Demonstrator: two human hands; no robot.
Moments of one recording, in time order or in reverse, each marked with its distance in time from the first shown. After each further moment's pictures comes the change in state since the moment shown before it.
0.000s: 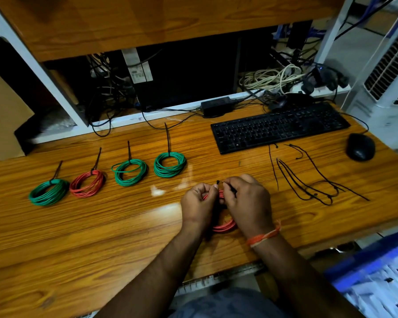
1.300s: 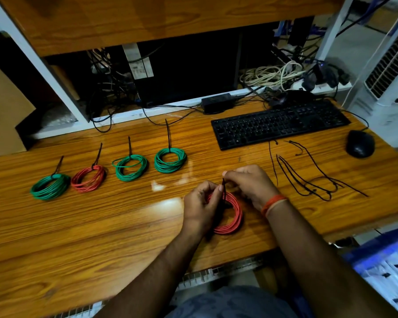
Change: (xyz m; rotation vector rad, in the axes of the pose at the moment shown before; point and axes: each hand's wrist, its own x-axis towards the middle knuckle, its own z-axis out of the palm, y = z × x) left_hand -0.014 -0.005 -0.008 0.233 -0.057 0.296; right_hand 0.041 0.014 -0.007 0.647 -0.454 0.660
